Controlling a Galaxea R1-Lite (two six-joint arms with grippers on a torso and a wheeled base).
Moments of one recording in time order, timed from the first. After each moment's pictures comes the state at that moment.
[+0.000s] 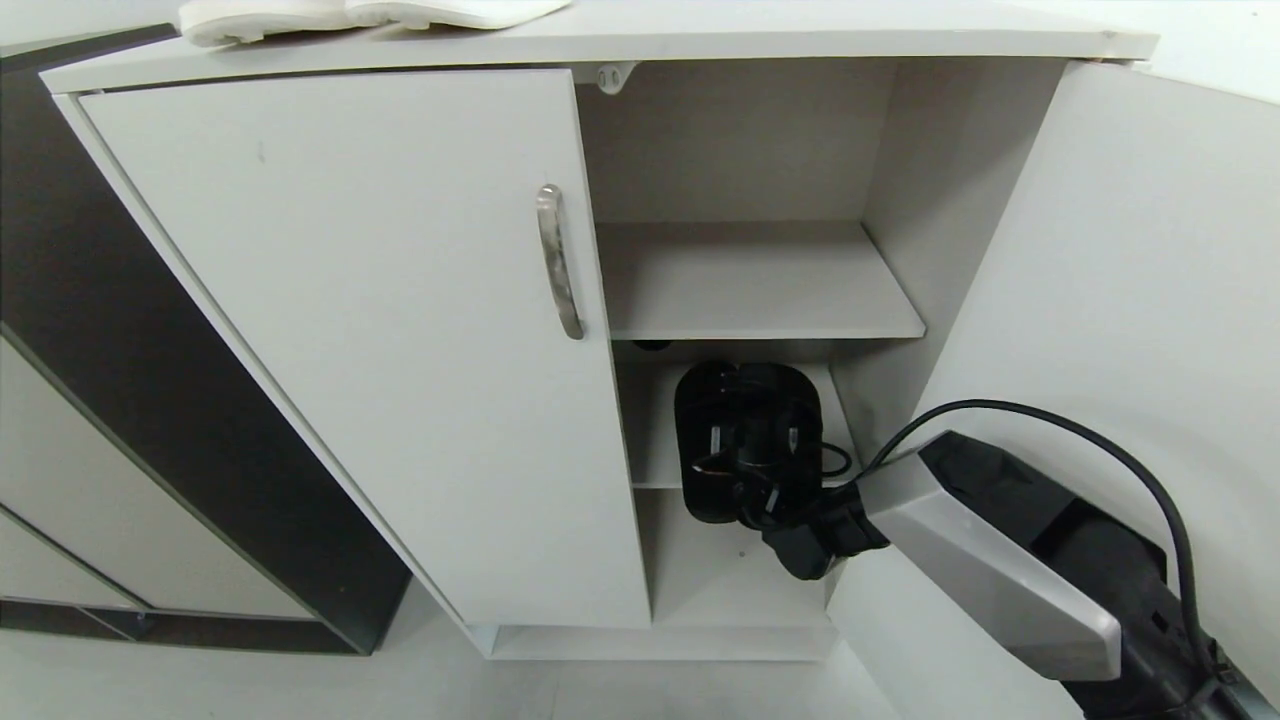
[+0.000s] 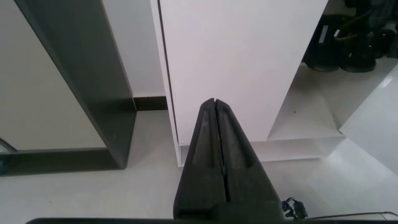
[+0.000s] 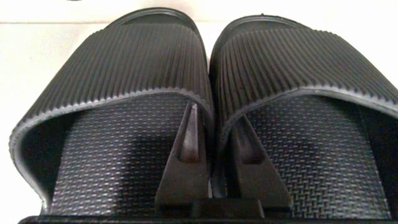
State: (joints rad) left arm 0.00 0.00 0.00 0.00 -0.03 0.01; right arm 0.64 2.62 -1.74 -0.83 -0.68 0.08
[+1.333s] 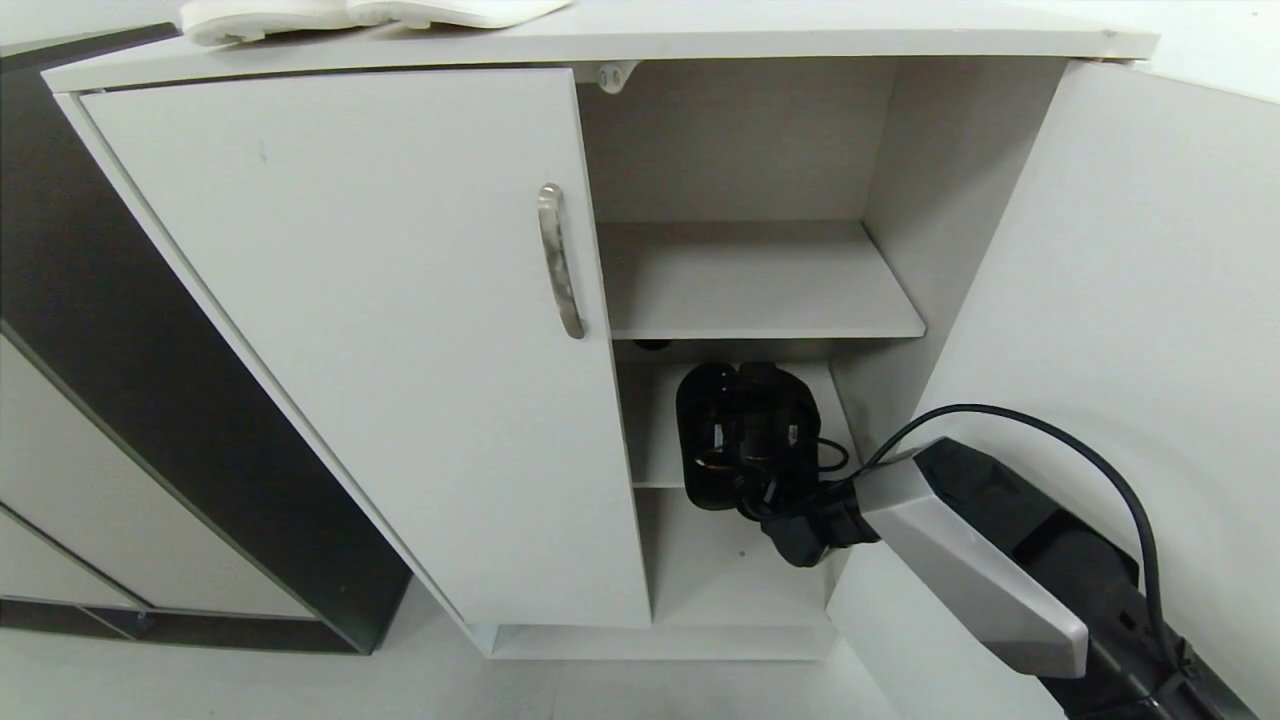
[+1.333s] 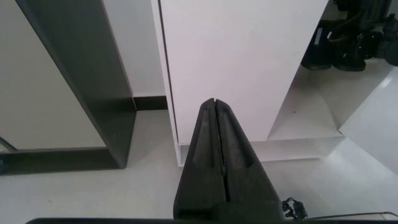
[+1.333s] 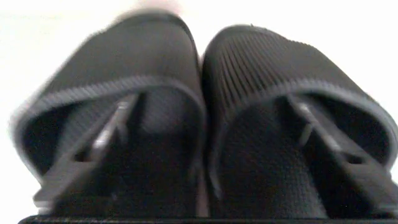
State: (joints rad) left arm 0.00 0.00 0.00 0.00 -0.03 0.01; right arm 0.61 2.68 -1.83 -0.77 -0.67 0.07
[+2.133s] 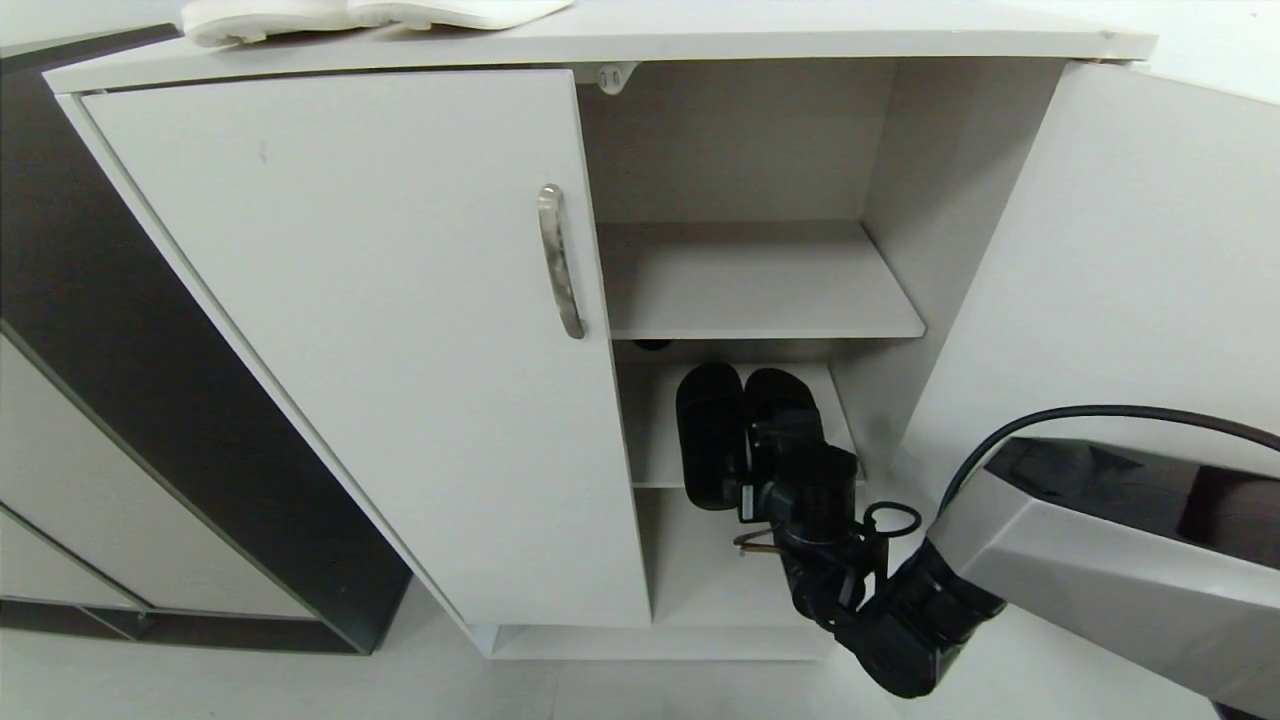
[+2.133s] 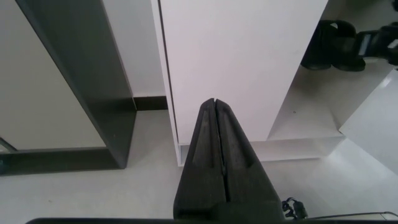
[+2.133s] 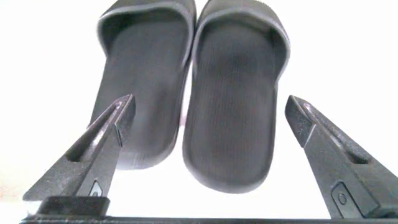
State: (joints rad) left arm 0.00 0.00 0.00 0.00 -0.03 0.01; right arm 0.73 2.32 -1.01 -1.20 -0.68 0.07
